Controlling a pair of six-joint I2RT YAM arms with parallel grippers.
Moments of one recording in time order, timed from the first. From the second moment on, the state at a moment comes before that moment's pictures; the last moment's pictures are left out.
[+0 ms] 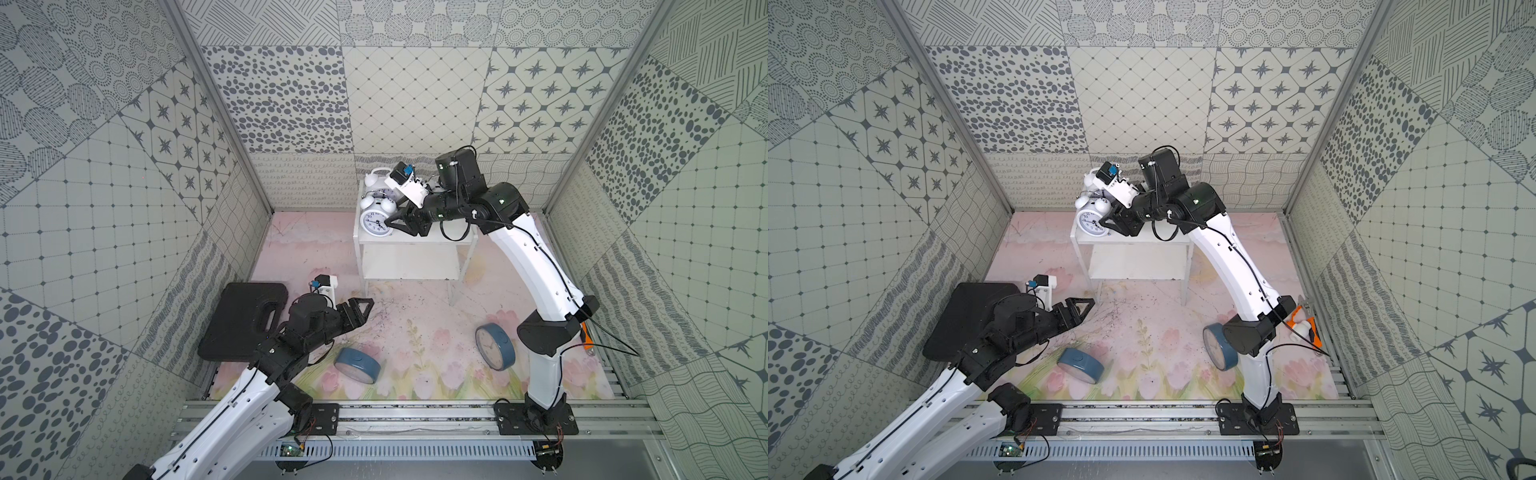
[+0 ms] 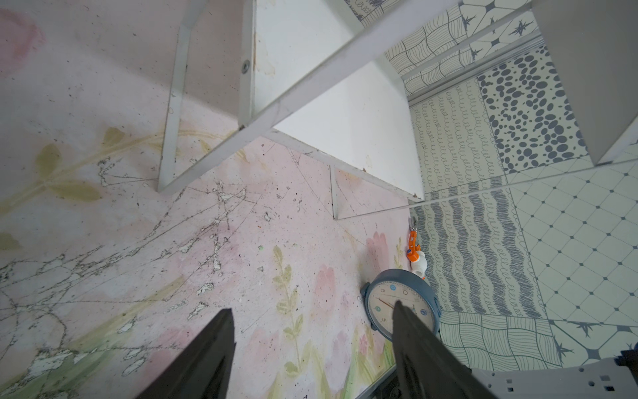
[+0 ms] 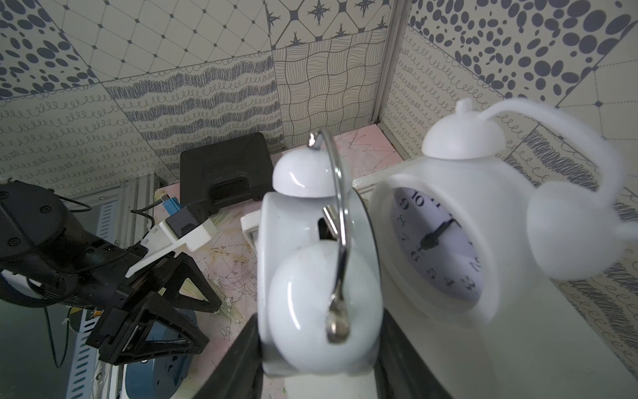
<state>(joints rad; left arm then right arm) -0.54 0.65 0.55 -0.37 0.18 -0.88 0.69 1.97 2.53 -1.12 -0.44 -0.31</state>
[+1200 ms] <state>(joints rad) -0.53 0.62 0.54 -0.37 0.20 -0.88 0.68 1.86 2.31 -0.96 -0.30 -0.27</state>
